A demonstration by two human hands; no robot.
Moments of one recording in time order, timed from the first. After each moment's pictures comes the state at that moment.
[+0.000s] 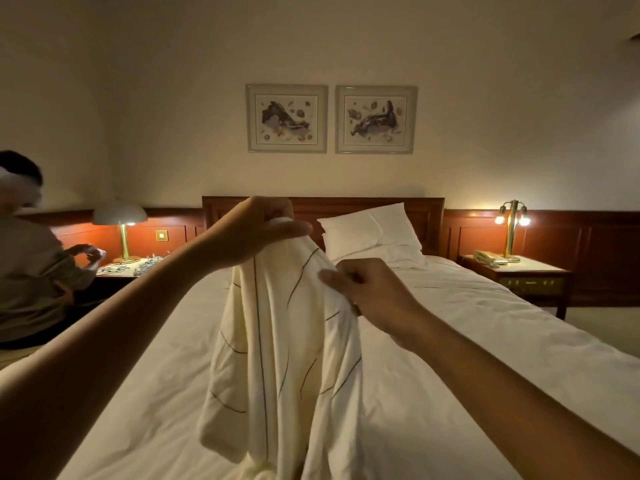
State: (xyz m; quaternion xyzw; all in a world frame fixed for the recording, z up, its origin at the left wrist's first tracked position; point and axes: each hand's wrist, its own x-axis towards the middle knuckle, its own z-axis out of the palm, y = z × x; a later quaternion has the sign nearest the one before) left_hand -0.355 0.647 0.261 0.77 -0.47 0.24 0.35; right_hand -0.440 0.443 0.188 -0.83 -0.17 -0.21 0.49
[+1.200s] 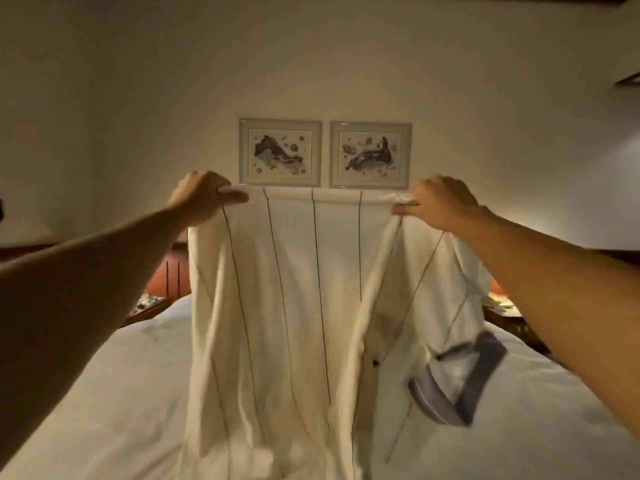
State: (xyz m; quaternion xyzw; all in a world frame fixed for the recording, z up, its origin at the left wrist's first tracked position) left_hand -0.111 0.658 0.366 0.85 -0.25 0.39 0.23; right_hand -0.230 0.249 0.377 -0.91 0.00 -0.39 -0.13
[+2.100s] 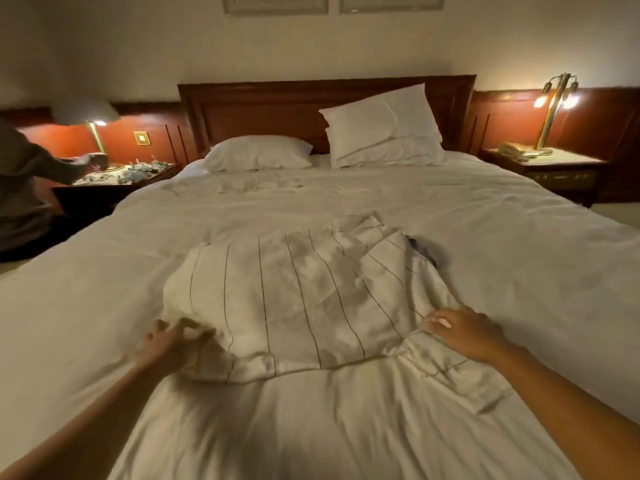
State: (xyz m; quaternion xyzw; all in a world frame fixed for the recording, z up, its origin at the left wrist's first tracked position) left_hand -0.229 0.775 -0.122 0.98 0.08 -0.04 0.16; right_hand -0.350 0.264 -0.102 -0.97 0.18 0.07 0.18
